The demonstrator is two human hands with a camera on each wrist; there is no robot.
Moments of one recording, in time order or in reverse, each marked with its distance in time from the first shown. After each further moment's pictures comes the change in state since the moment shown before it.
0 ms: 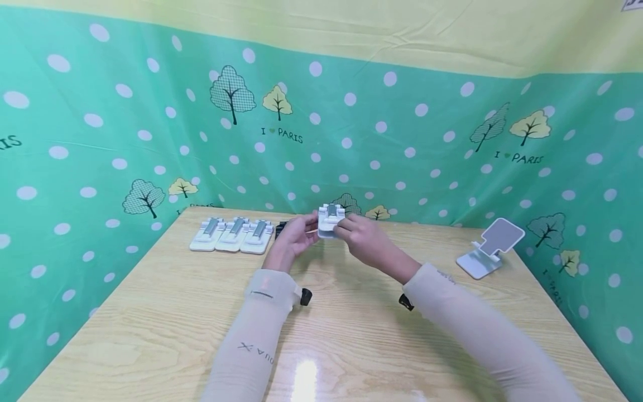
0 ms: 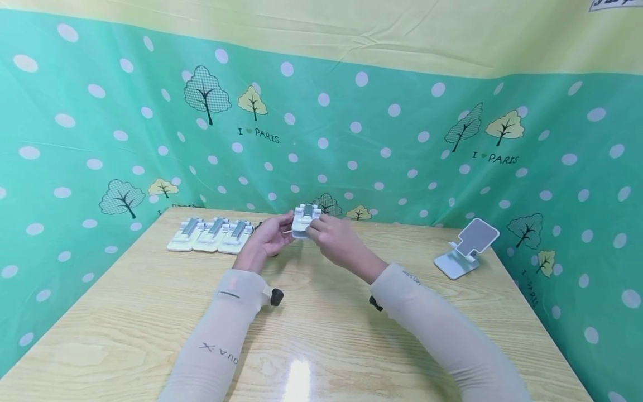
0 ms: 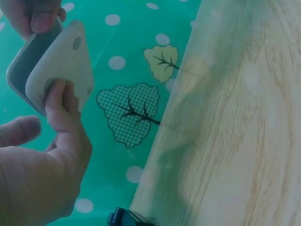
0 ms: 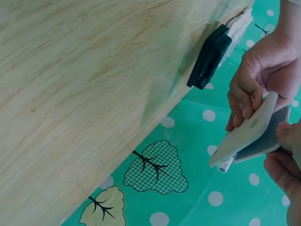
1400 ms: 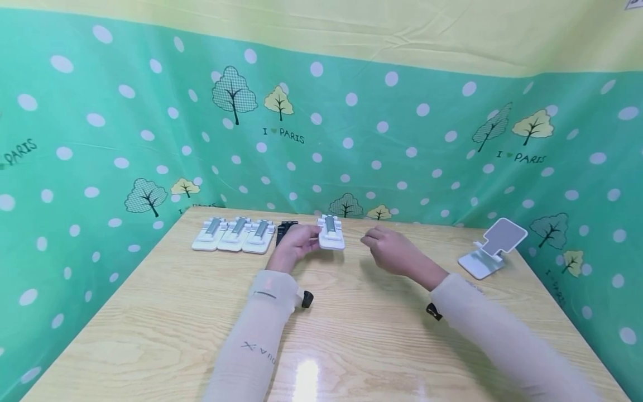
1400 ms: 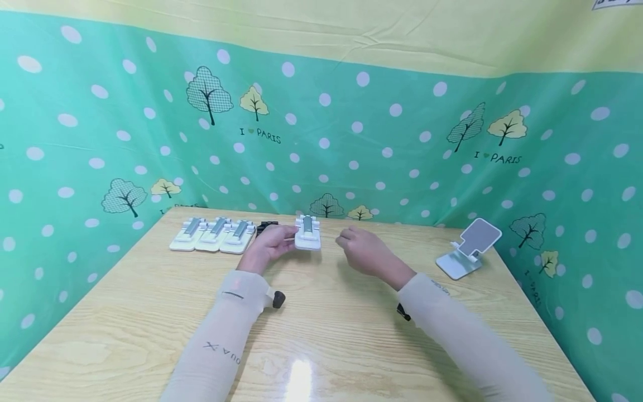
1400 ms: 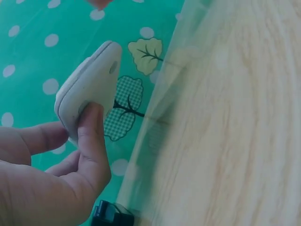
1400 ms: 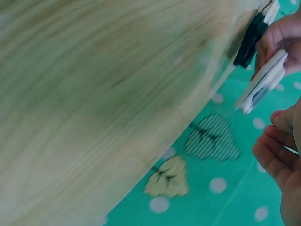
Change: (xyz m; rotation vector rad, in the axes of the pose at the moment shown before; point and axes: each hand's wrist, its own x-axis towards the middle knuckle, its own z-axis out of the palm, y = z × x) left_hand 0.001 -0.015 -0.010 0.169 0.105 -0.047; right_hand -0.058 0.020 -0.003 0.050 -0.234 0.109
